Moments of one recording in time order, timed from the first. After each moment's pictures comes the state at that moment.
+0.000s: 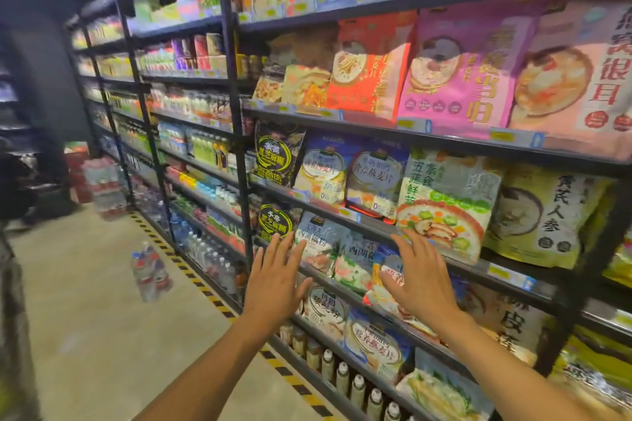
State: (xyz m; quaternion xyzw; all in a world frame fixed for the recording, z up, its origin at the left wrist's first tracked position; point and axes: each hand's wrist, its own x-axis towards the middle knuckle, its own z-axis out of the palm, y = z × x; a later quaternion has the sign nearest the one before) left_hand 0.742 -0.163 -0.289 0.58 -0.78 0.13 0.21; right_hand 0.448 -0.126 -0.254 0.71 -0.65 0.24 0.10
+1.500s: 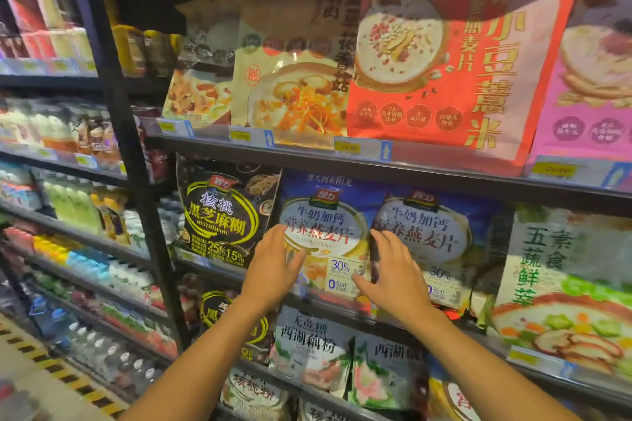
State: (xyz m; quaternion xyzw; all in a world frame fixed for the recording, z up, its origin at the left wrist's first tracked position) left_hand 0.748 -0.718 -0.263 0.44 -0.82 -0.15 0.34; right_hand 0.523 -0.587 -0.256 0.59 -0.77 0.25 0.06
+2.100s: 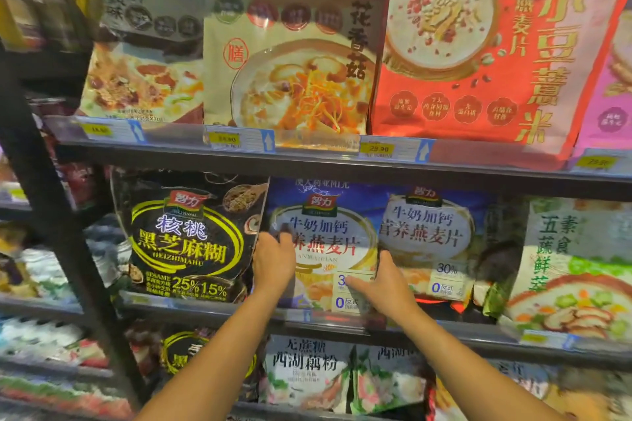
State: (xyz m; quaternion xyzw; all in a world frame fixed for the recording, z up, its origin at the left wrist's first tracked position) left_hand 0.698 -0.819 -0.266 0.51 -0.66 -0.40 0.37; right_hand 0.550 -0.656 -0.283 0.38 -0.84 0.37 -0.11
